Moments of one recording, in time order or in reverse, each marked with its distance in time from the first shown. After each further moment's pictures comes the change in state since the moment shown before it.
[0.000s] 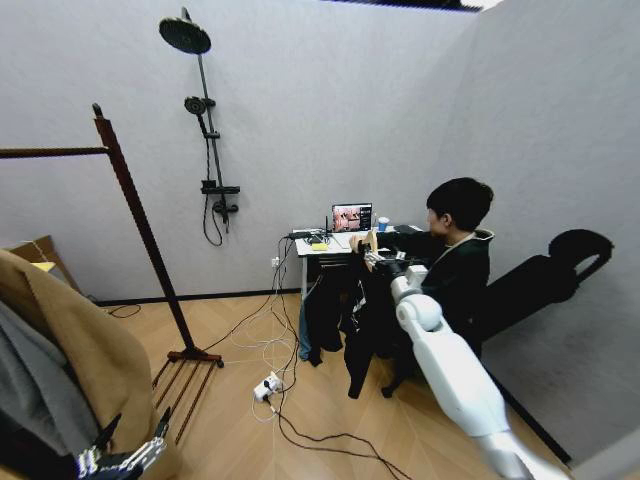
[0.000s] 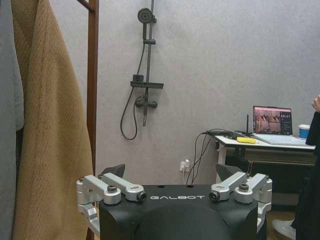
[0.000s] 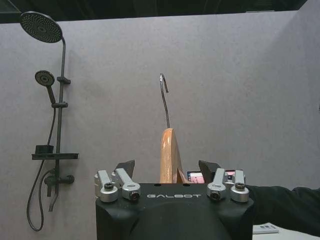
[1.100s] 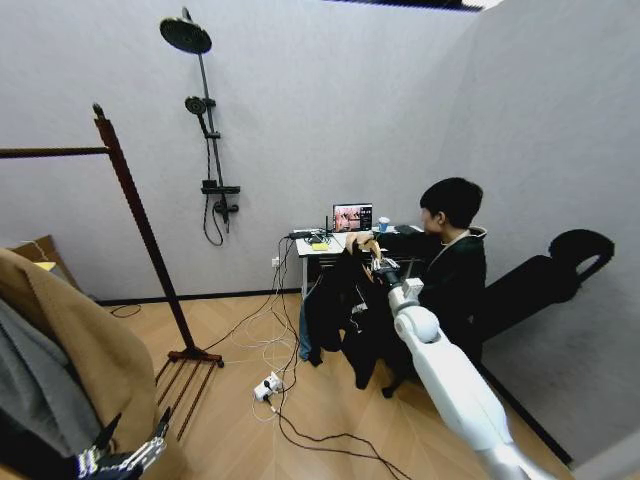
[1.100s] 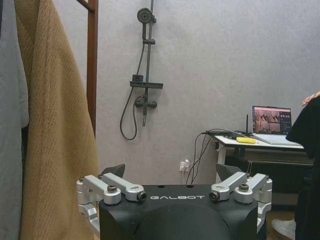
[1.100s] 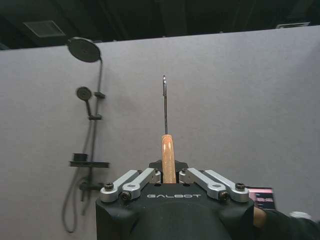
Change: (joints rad) left arm 0.000 0.000 0.000 0.000 0.000 0.000 0.000; right arm -0.160 -0.107 0.017 0.207 0.072 0.052 -0.080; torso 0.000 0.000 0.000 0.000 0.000
